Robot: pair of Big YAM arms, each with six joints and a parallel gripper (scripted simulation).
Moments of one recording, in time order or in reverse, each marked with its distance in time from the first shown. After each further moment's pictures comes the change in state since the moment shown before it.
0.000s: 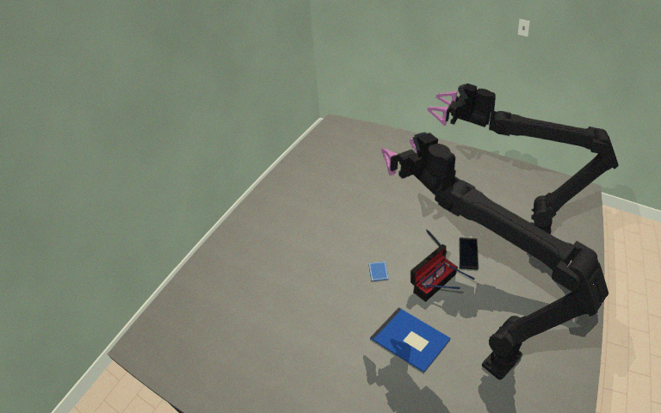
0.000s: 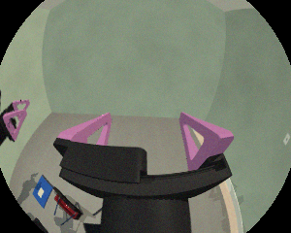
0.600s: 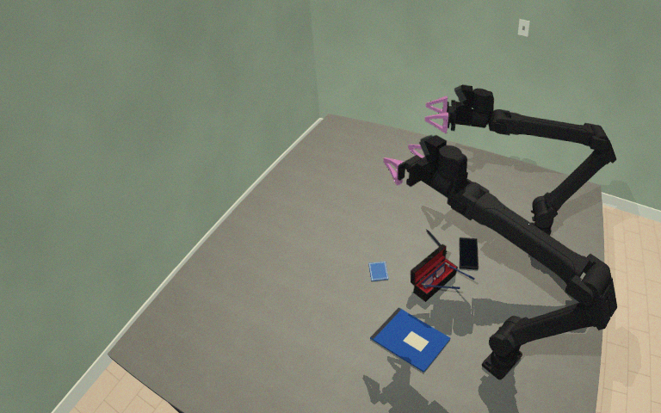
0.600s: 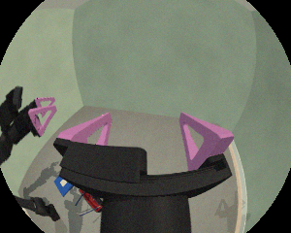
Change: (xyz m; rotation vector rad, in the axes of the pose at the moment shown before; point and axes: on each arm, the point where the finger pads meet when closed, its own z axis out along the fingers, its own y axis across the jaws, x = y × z) left arm -0.013 0.030 -0.045 -0.191 0.038 0.007; right arm -0.028 0.104 -0.010 -0.302 0.022 0.101
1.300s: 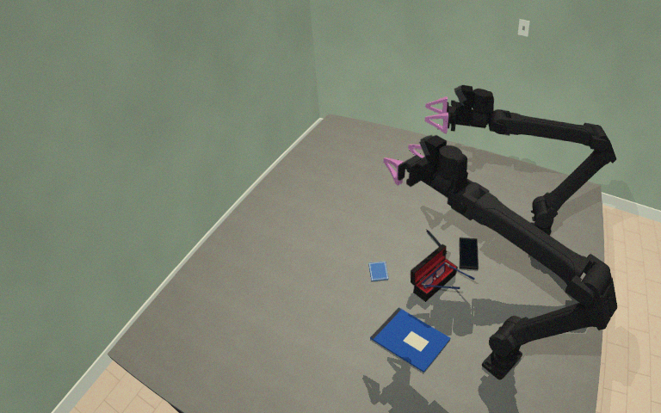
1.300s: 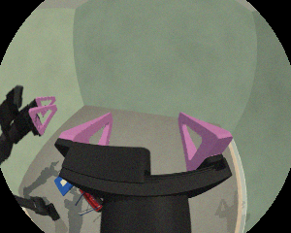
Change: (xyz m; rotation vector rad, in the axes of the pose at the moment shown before) left arm -0.001 0.001 -0.001 -0.002 -0.001 0.000; right arm 0.000 0.002 0.000 -0.007 0.001 -0.001
